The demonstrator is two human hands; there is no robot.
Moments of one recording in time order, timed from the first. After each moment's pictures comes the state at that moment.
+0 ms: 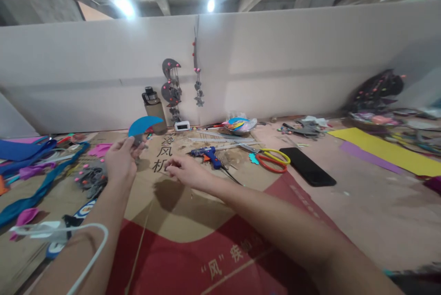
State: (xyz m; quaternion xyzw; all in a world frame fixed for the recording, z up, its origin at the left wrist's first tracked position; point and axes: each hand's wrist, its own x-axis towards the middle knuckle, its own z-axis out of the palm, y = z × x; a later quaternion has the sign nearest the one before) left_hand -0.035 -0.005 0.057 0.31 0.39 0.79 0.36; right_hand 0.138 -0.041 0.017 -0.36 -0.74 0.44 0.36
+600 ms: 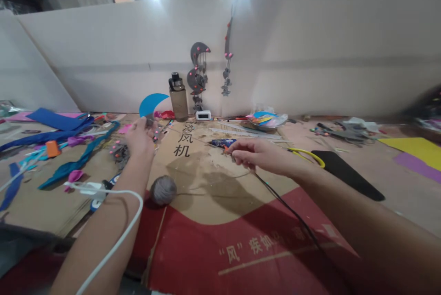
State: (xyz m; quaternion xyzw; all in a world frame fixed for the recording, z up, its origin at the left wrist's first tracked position) left_hand -0.062 0.001 0.058 0.27 0.36 0.83 0.33; right_hand 0.245 -0.079 0.064 -0.44 -0.76 0.40 0.27
